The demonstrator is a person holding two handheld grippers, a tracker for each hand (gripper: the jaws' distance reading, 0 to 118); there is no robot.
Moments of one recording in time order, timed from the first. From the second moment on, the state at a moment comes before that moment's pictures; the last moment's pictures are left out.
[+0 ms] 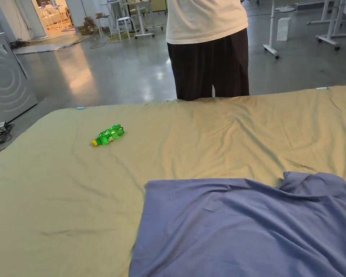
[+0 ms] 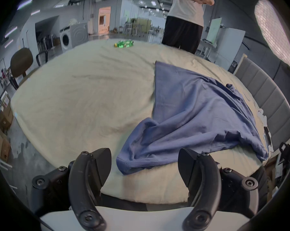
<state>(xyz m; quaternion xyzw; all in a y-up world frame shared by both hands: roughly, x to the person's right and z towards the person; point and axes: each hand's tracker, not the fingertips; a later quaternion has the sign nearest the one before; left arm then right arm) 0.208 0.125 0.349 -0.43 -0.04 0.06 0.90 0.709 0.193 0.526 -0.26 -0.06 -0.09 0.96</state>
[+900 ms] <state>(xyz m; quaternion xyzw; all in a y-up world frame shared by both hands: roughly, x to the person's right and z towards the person) 0.236 0.101 0.321 -0.50 -0.10 0.00 0.86 0.786 0.136 0.487 -0.41 -0.17 -0.13 0.89</state>
